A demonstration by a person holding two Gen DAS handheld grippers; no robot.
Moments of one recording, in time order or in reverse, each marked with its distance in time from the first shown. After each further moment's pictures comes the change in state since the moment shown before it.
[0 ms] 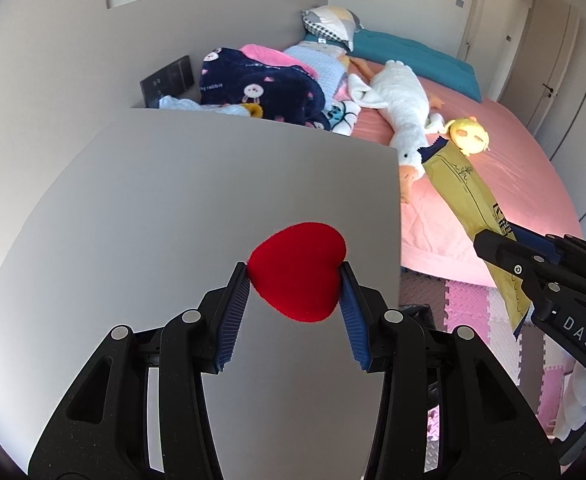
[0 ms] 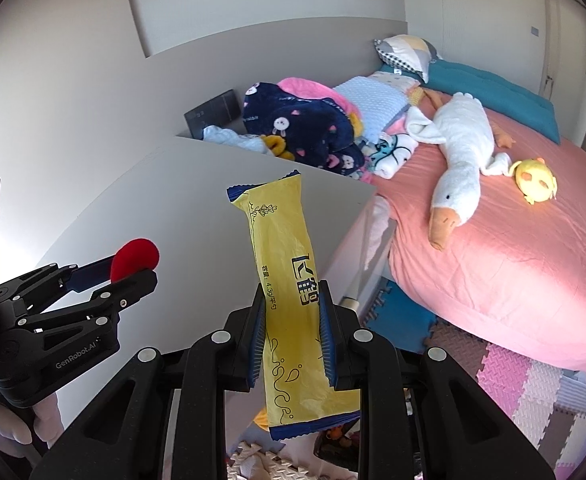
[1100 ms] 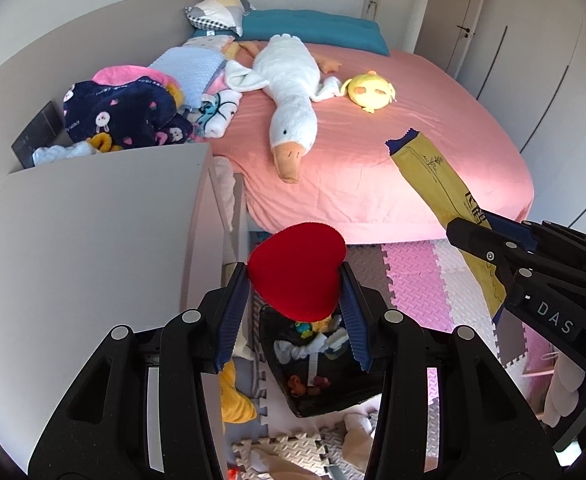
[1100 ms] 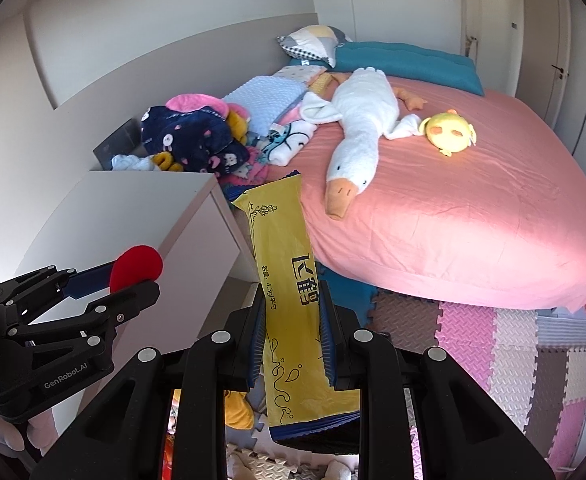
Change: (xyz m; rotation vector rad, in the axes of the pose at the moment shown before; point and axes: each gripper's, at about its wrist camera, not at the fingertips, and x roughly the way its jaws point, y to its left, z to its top) left arm 0.025 -0.158 0.006 0.253 0.054 -0.204; right arm -0.051 -0.141 -0.047 0.212 -0.019 -0.169
